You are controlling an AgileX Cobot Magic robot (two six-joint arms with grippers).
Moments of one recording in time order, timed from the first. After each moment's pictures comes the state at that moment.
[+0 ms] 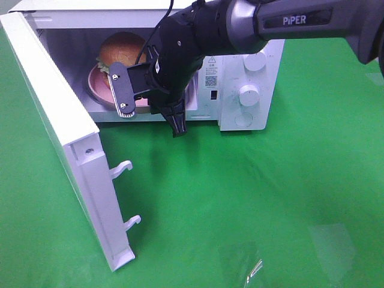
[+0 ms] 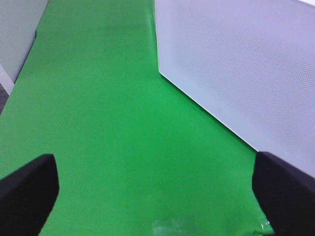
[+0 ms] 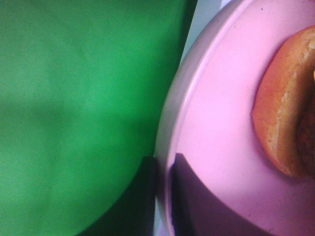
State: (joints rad) left arm 0.01 -0.01 -0.52 -0.10 1.07 0.14; right arm 0.69 2.26 -1.76 -0.19 0.51 -1.18
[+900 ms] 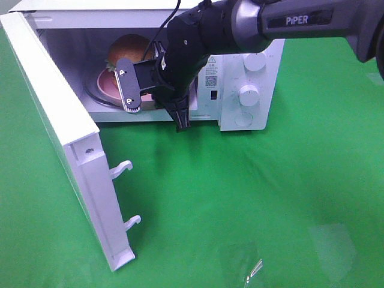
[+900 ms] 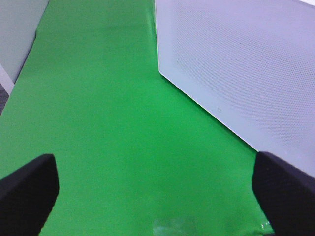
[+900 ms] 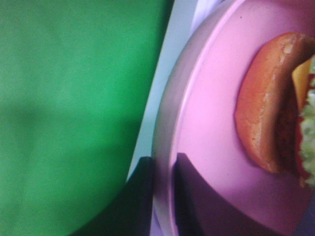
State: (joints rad) left arm 0.01 -0.01 -0.52 -0.10 1.07 0.14; right arm 0.66 2.27 -1.76 -0.19 0.47 -1.18
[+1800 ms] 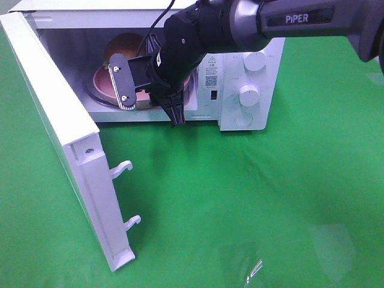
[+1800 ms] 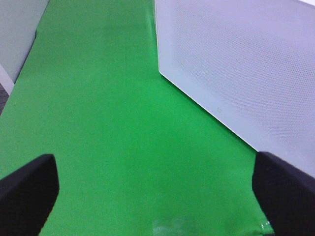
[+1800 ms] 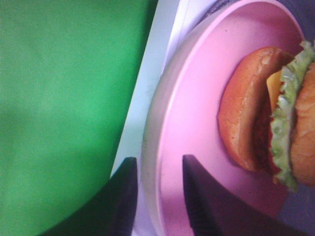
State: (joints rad) left arm 0.01 -0.01 -0.52 -0.10 1.07 0.14; right arm 0.68 2.26 -1.76 -0.20 0.42 -1.20
